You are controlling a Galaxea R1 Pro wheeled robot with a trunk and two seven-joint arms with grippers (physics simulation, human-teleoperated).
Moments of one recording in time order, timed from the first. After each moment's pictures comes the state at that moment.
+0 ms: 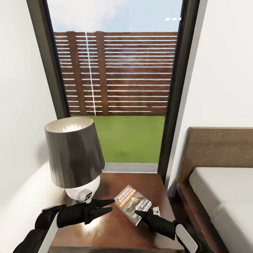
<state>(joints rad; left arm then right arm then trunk) -0.22 0.09 0.00 -1.40 0.36 0.77 -1.37 -0.41 -0.07 0.23 -0.62 -0.99 0.71 0.70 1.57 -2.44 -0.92</state>
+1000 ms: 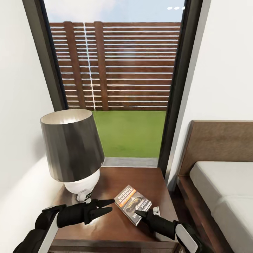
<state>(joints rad) -0.23 0.09 0.00 -1.40 0.36 0.77 -1.37 -0.41 -0.07 0.23 -0.62 -0.99 0.71 0.70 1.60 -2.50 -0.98</state>
